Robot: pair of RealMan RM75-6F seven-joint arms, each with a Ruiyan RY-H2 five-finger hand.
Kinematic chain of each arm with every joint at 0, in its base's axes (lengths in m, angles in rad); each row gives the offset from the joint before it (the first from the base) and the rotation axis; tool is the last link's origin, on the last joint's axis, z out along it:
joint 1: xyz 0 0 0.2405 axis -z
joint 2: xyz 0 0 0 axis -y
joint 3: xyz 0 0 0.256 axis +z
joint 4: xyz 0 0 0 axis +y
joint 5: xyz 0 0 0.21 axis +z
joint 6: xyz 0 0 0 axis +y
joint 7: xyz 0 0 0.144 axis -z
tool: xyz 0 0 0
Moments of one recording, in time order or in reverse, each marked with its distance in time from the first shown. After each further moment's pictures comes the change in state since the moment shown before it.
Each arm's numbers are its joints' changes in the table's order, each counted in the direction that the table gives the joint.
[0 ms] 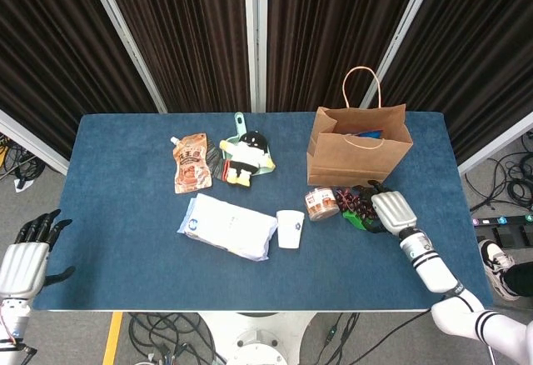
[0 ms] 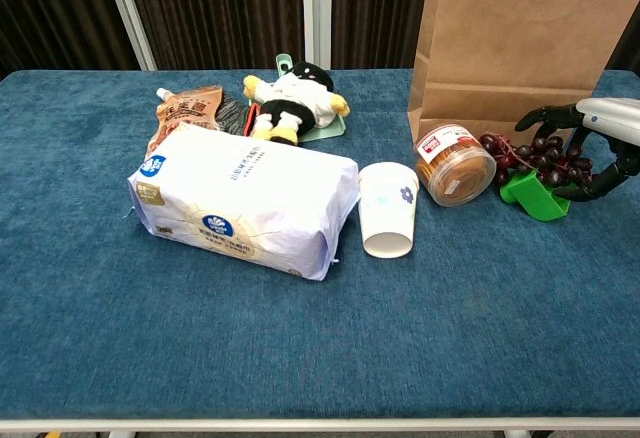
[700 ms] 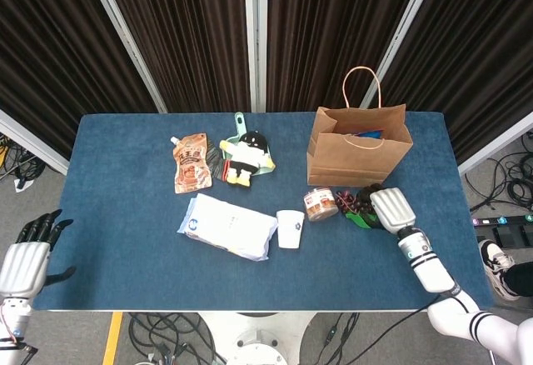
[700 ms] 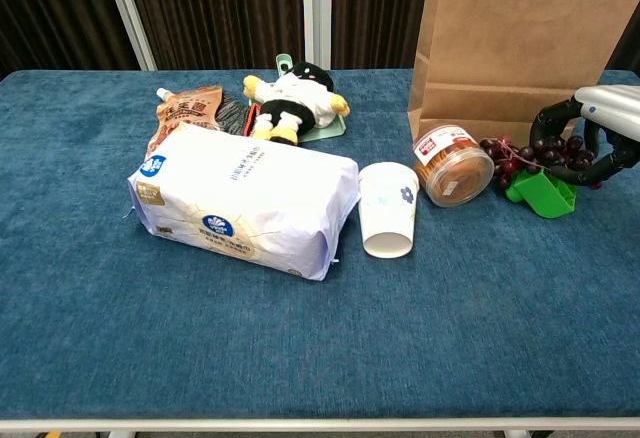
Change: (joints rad) left arm 0.005 0.005 -0.001 0.009 -0.001 -0.009 0.010; right arm 0.010 0.039 -0.002 0.050 -0.032 0.090 0.023
